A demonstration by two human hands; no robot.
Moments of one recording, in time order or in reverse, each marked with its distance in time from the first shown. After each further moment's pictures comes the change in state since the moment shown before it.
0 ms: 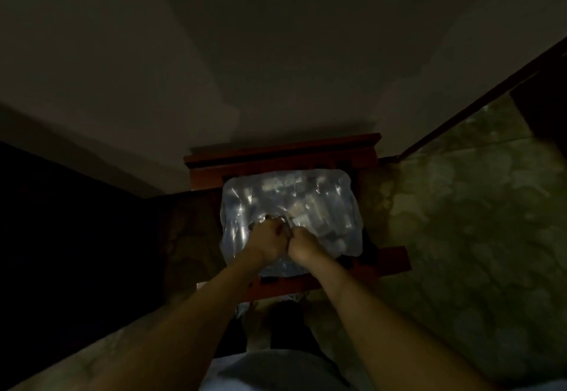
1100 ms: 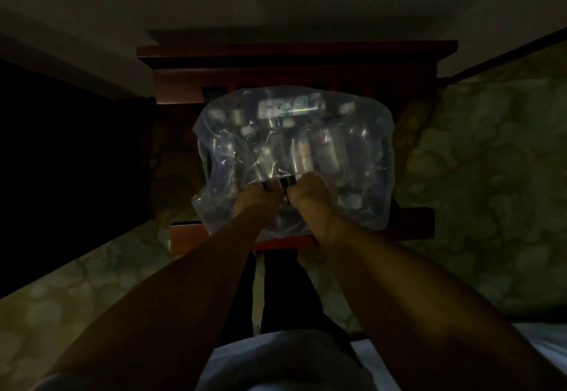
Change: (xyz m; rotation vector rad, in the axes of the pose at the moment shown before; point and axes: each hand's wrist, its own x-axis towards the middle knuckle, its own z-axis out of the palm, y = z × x) left_hand 0.101 -0.088 0.090 -0.202 0.059 -0.622; right_hand 0.145 0.064 0.037 -0.201 0.162 0.321
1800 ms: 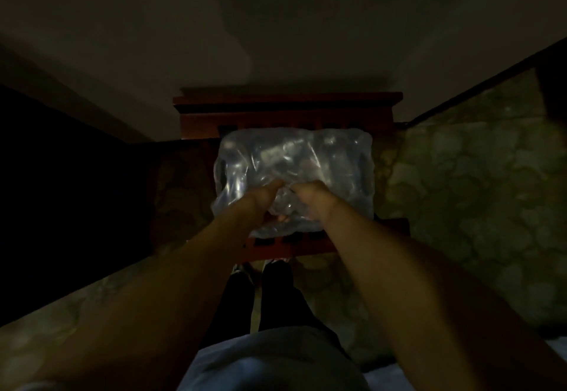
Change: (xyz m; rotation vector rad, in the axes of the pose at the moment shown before) left_hand -0.079 0.025 -0.072 -0.636 -0.429 -0.024; right_hand -0.093 -0.024 -0.068 0.530 -0.199 0.066
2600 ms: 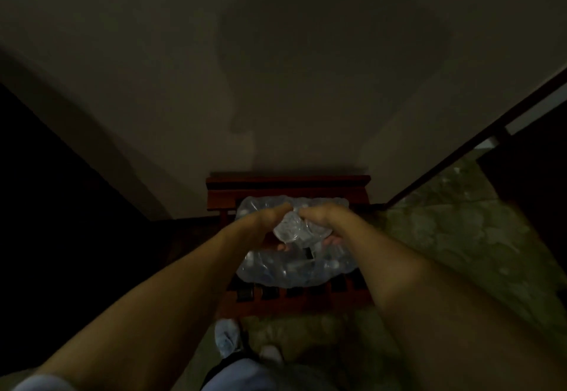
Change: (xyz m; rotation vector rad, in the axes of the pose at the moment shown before) left_hand -0.137 0.036 -0.019 0.191 -0.161 0.168; right_hand -0.171 -0.050 -0.040 -0.470 0.111 -0.099
